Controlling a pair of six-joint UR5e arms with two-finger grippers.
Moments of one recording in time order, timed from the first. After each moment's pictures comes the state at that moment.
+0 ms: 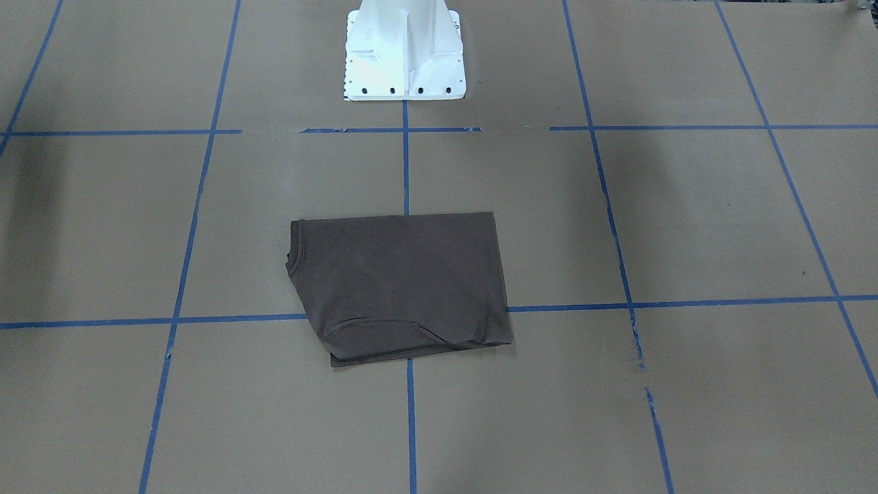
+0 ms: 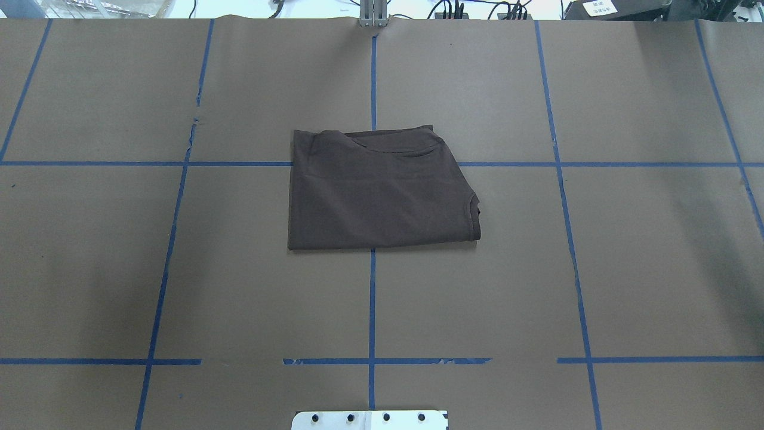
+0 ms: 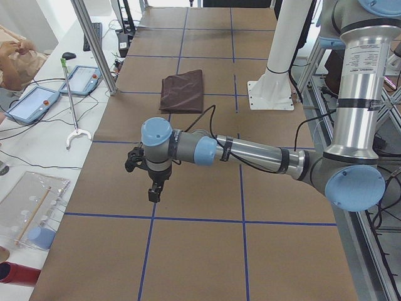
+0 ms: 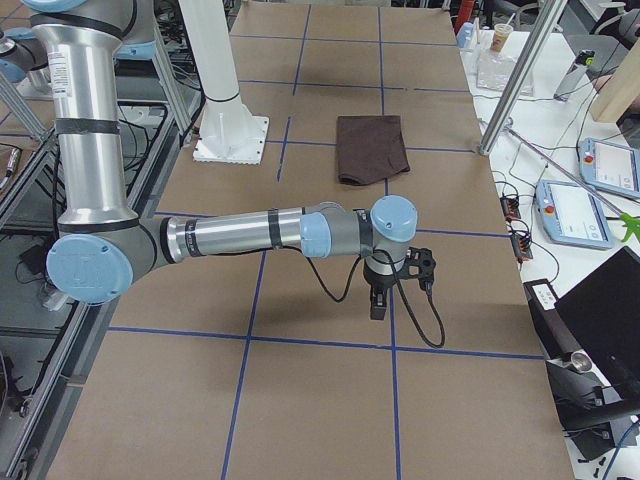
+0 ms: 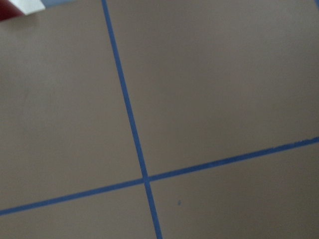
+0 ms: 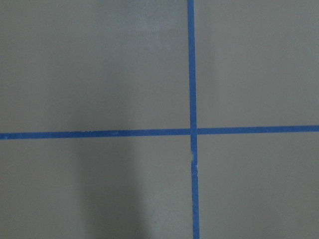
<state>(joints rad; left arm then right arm) -1.53 -1.56 -1.74 -1.58 -2.30 0.08 1.50 -1.55 1.69 -1.62 2.34 0.16</state>
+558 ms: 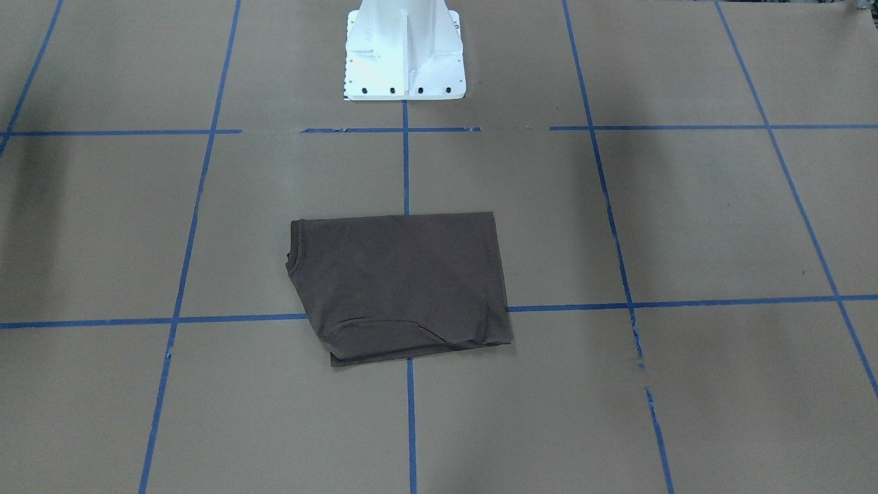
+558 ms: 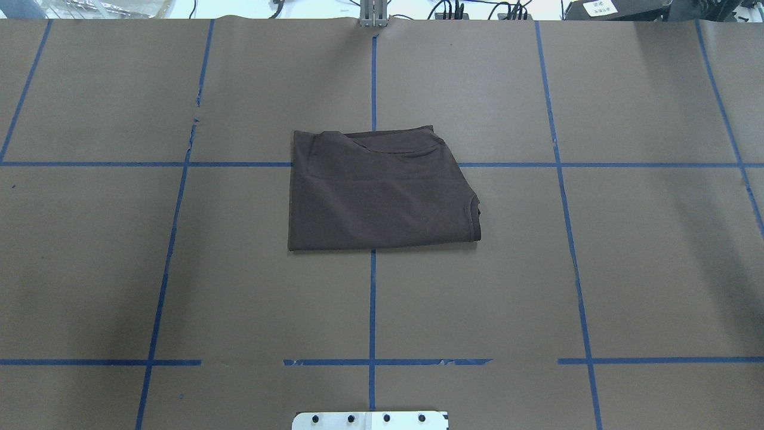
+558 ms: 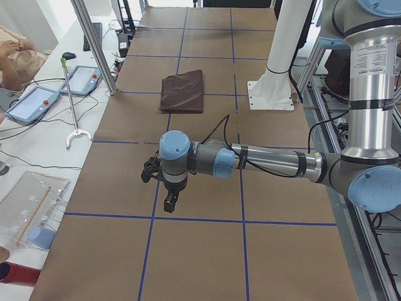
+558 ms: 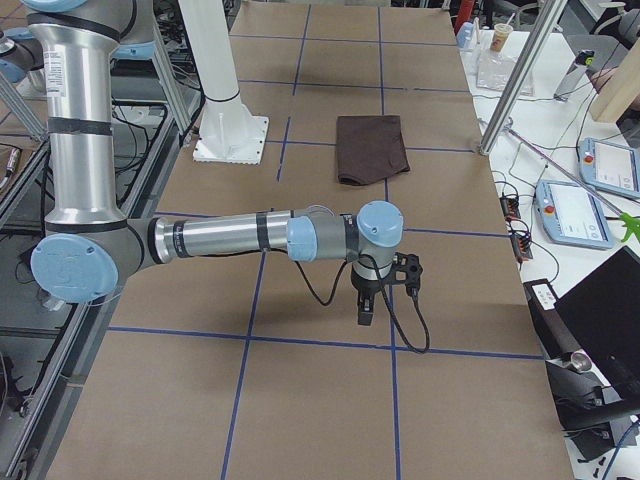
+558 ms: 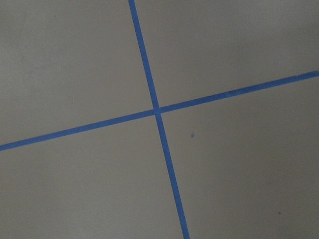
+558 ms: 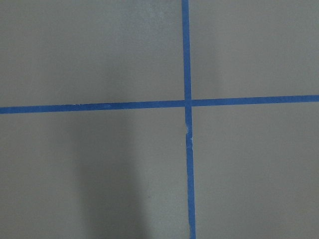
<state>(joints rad) -1.53 -1.49 -1.75 -1.65 -2.30 0.09 1.49 -1.58 1.72 -1.62 2.31 0.15</state>
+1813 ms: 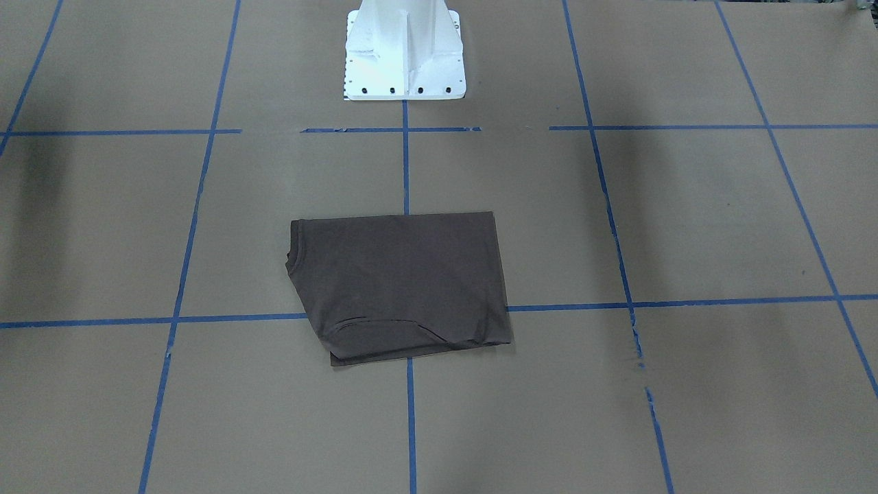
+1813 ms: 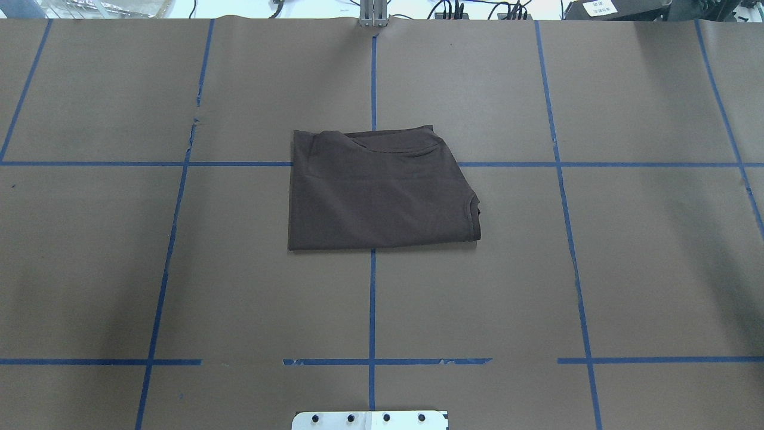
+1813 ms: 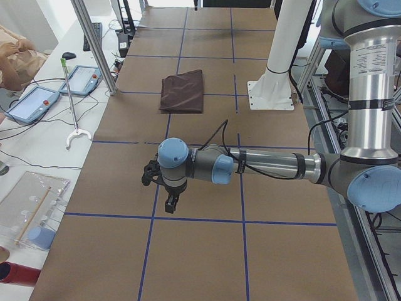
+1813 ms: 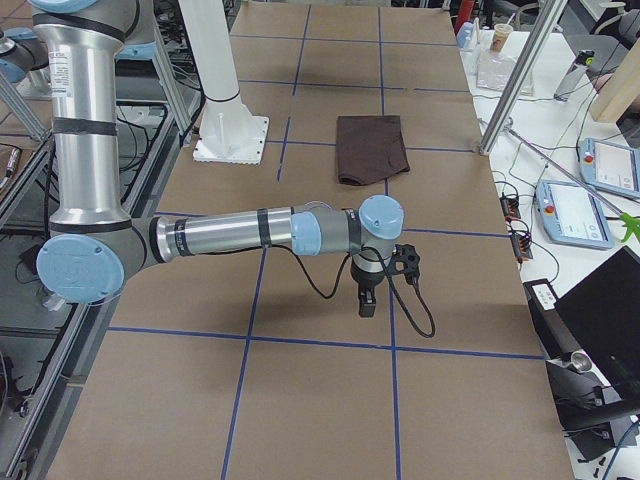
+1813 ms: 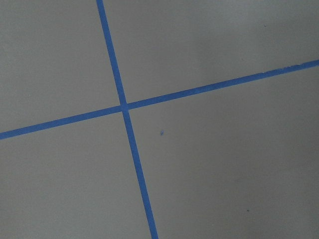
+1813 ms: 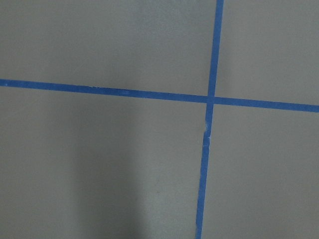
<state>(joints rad) -1.52 -1.50 -1.70 -1.67 -2.37 0.09 1.45 -1.58 1.74 -1.62 2.31 0.09</state>
